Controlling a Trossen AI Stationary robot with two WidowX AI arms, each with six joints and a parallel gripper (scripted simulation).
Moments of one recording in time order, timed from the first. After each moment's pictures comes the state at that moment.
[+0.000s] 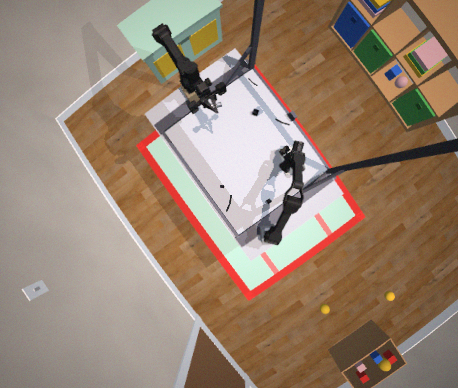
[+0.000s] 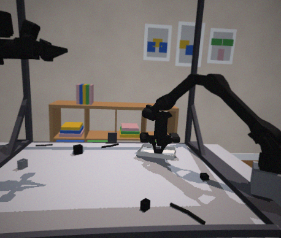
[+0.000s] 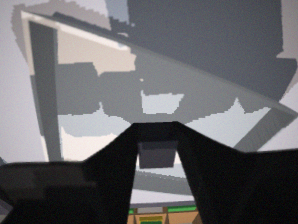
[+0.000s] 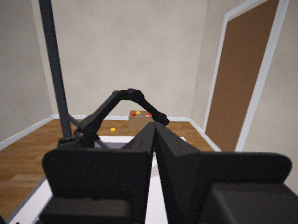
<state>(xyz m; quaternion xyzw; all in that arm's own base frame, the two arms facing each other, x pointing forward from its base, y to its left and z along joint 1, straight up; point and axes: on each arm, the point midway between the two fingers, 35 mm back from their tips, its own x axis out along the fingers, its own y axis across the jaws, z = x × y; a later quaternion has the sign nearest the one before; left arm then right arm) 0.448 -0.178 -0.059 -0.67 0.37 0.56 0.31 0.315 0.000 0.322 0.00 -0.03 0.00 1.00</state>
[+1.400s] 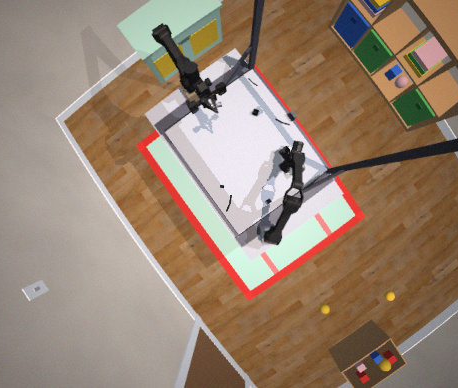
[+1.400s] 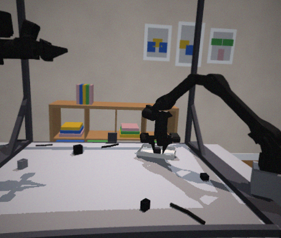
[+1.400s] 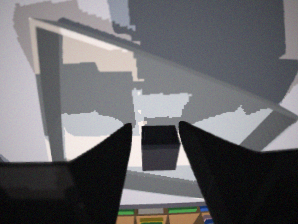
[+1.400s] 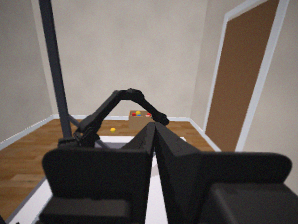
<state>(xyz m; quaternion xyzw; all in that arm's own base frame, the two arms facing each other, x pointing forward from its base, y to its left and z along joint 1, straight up) 0.446 -0.177 -0.059 -0.67 0.37 0.57 0.31 0.315 0.000 0.322 0.00 -0.03 0.00 1.00</state>
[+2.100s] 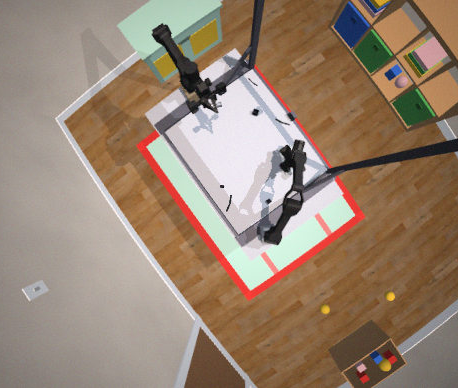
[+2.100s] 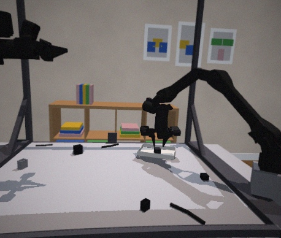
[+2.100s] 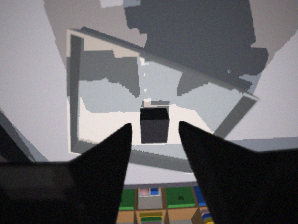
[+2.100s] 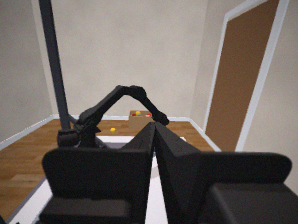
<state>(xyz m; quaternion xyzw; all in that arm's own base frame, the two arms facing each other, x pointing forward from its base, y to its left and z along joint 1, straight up) 0.446 -0.173 -0.024 -0.67 0.37 0.56 0.31 0.315 0.000 0.322 0.00 -0.03 0.00 1.00</state>
